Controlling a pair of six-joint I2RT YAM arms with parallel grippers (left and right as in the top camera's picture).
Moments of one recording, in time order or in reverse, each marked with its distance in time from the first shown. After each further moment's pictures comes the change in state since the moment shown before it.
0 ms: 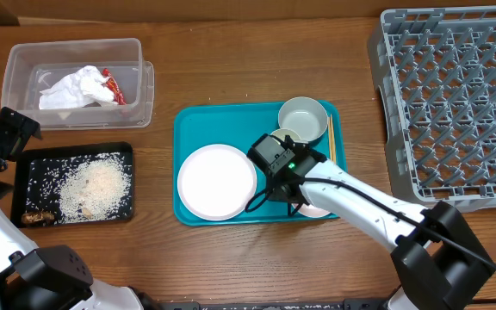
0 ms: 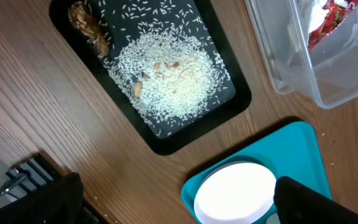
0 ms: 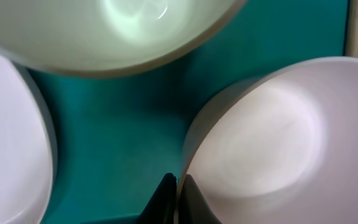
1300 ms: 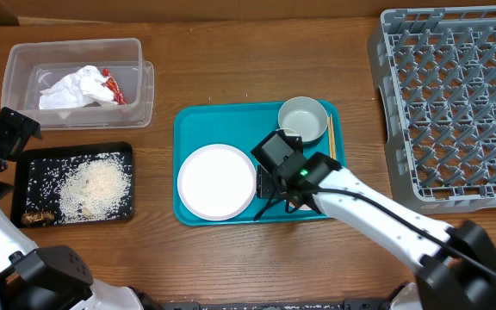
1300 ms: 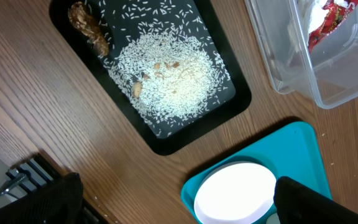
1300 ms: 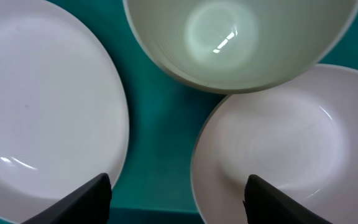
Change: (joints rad) left arm 0.000 0.000 0.000 0.000 0.000 0.000; right arm 0.001 -0.090 -0.058 0.155 -0.055 -0.108
